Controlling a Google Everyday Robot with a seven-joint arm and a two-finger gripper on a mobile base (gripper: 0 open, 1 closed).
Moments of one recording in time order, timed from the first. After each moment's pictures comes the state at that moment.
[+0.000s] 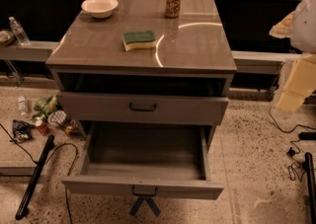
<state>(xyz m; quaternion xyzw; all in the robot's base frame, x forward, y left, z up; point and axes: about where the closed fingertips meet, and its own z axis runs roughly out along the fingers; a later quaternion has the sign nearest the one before) 0.438 -0.217 0.976 -0.60 0.78 -0.03 0.16</state>
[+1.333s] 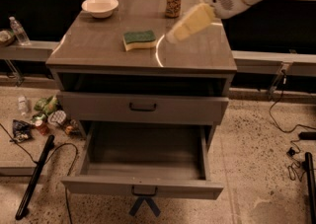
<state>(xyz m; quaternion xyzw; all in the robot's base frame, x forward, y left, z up) 0.629 -0.069 0.988 -0.48 0.76 0.17 0.39</state>
